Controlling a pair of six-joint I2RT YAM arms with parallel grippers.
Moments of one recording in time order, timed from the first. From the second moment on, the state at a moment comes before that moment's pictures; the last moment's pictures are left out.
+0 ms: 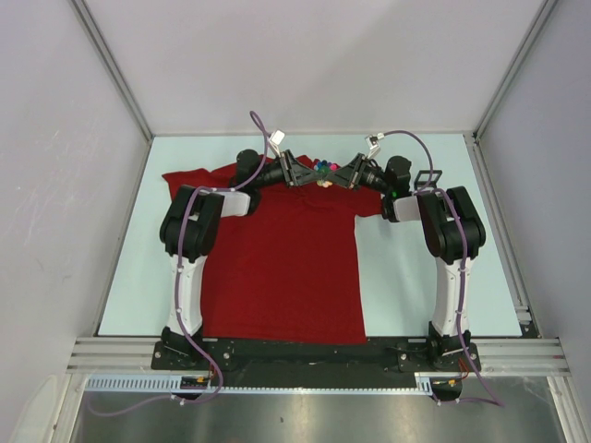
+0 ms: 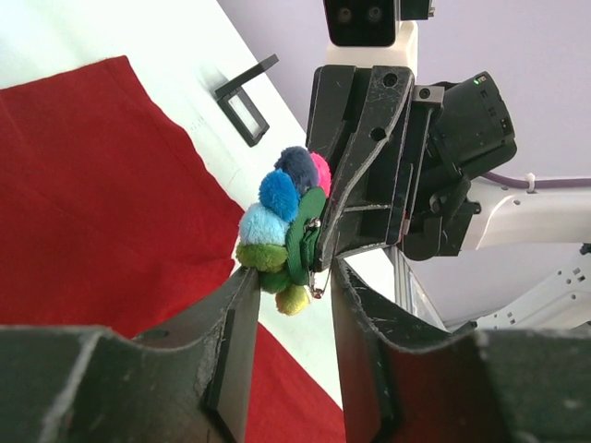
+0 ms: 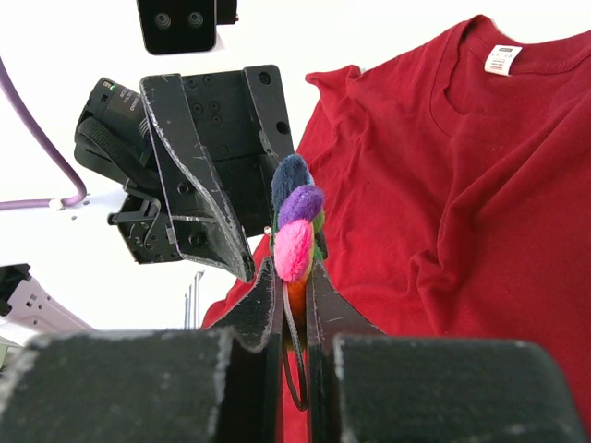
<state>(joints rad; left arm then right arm) -0.33 2.21 1.32 0.93 0.90 -0.96 0.24 2.13 1.16 1.05 -0.87 0.99</state>
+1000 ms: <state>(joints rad) -0.31 2.27 1.40 1.02 1.10 -1.08 0.23 2.13 1.21 1.03 -1.01 0.91</state>
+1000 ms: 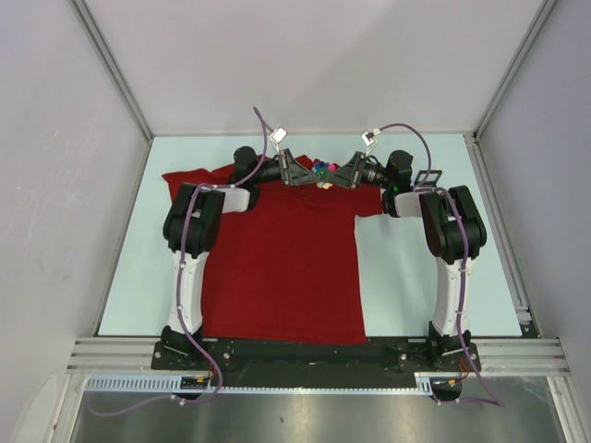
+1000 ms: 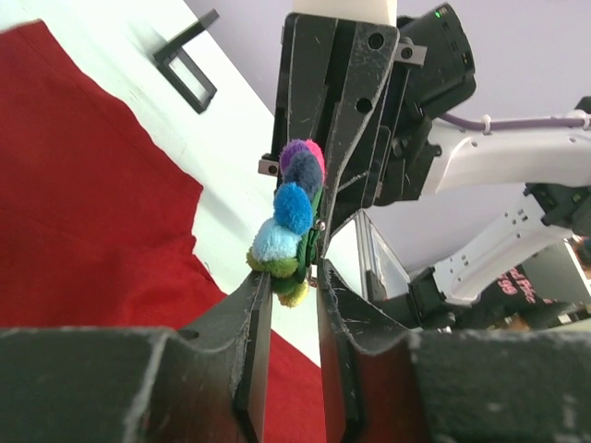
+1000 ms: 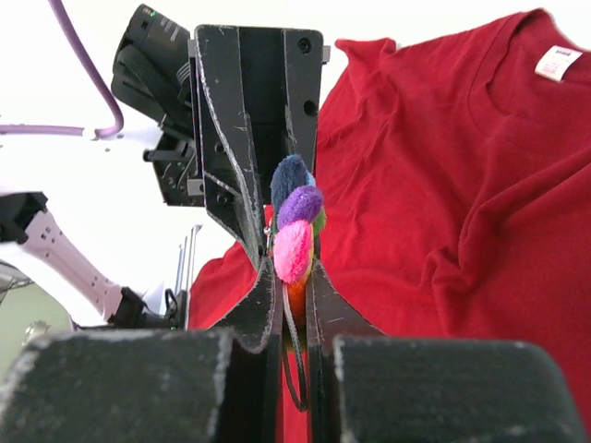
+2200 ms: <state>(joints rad) -0.30 2.32 1.45 1.01 1.16 -1.11 0.25 2.09 1.29 0.69 -1.02 0.63</state>
